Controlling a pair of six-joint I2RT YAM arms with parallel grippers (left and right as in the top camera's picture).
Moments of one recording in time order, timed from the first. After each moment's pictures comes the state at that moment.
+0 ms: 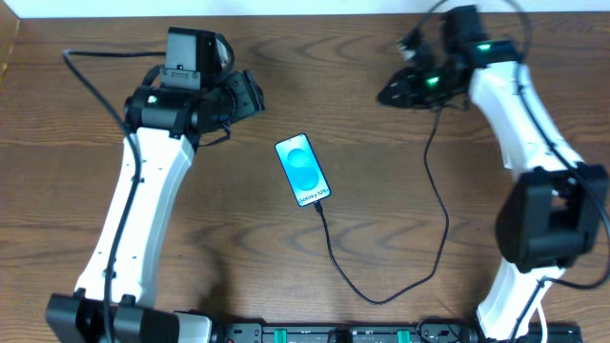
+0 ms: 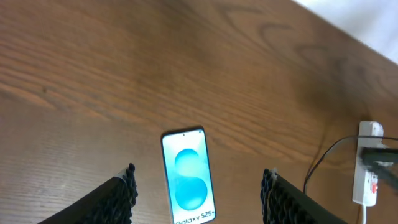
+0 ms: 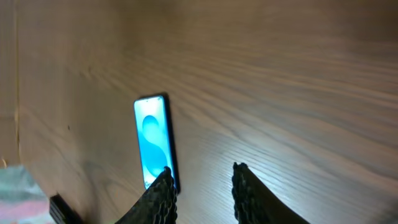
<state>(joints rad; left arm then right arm) -0.15 1.54 1.51 -0.90 0.17 -0.51 0.10 2.00 1.75 -0.95 -0.63 0.07</state>
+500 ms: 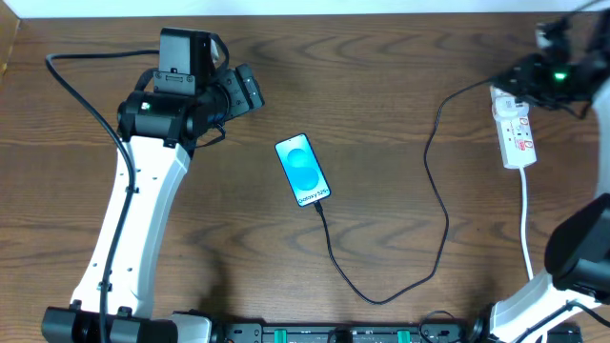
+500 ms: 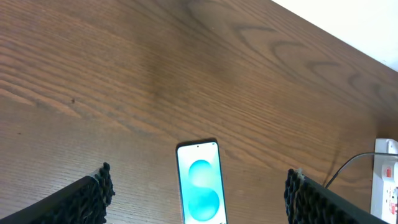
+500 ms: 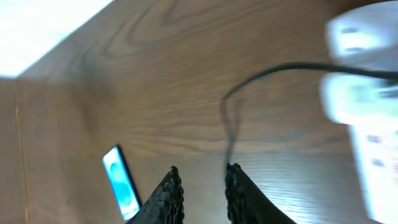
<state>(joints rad) -0.15 1.52 1.51 -0.89 0.08 -0.51 -0.34 1.89 1.76 -1.03 -0.63 0.06</state>
